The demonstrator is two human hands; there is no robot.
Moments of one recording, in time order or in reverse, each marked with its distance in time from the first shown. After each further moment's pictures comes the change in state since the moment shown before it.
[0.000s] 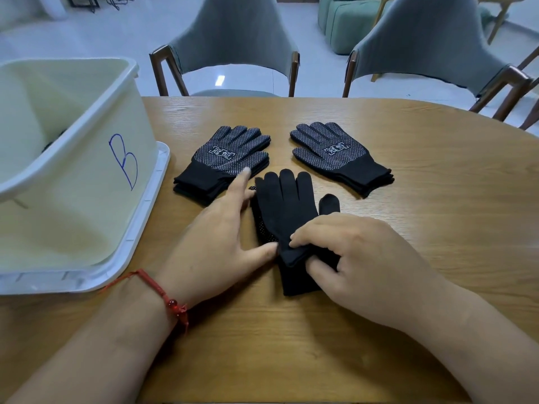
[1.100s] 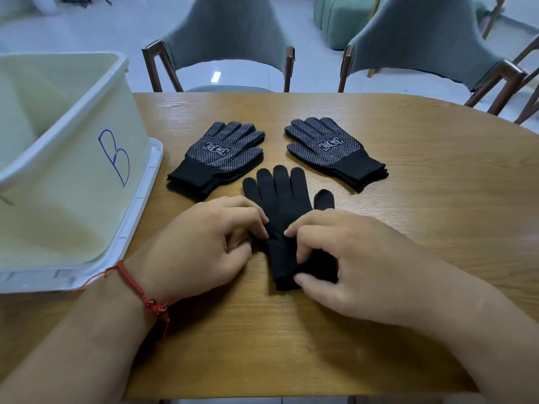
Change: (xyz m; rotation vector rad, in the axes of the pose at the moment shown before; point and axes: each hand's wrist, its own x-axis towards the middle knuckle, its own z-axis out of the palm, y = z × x) left_hand -0.004 0.003 -0.019 0.056 -0.106 0.254; right_hand -0.004 0.001 -0.014 -0.004 -0.194 -0.061
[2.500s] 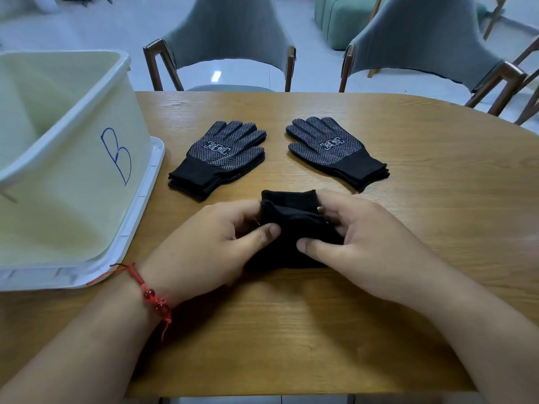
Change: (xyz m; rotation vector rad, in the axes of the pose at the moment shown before) left_hand 0.001 0.014 0.004 -0.359 -0.035 -0.201; right_hand 0.009 0.013 0.006 0.563 0.143 0.215
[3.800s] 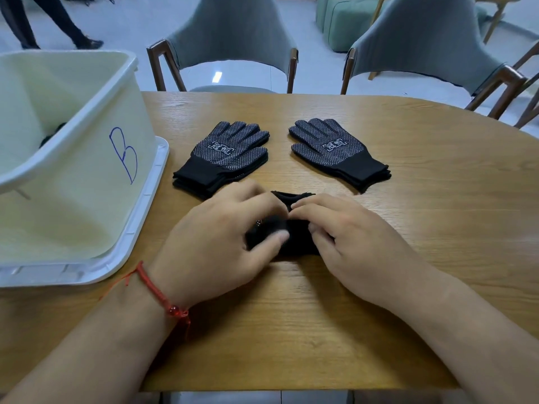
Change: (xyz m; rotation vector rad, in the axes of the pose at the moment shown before) left_hand -0.005 0.009 0.002 0.420 0.187 0.225; right_hand 0.008 0.010 0.015 -0.519 0.082 -0.172
